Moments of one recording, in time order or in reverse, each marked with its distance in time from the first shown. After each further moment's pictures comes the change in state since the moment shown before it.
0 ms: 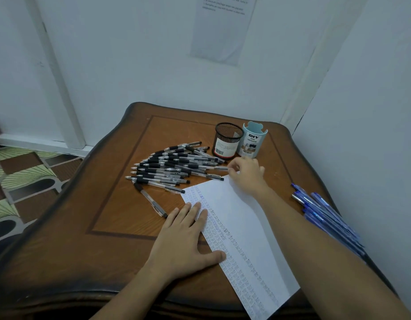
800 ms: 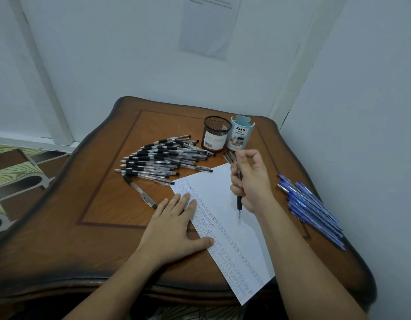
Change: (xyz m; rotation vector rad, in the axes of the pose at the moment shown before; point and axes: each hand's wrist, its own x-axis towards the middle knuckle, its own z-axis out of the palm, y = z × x) left_hand 0.000 0.001 -0.002 0.018 -0.015 -0.001; right_hand -0.084 -0.027 -0.044 1.383 0.029 0.249
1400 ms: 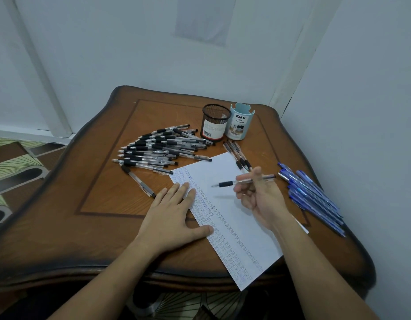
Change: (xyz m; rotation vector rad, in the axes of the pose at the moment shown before) left_hand 0.001 -0.001 0.002 -0.002 -0.007 -0.006; right_hand -0.033 0.030 -0.049 -0.094 -0.047 0.061
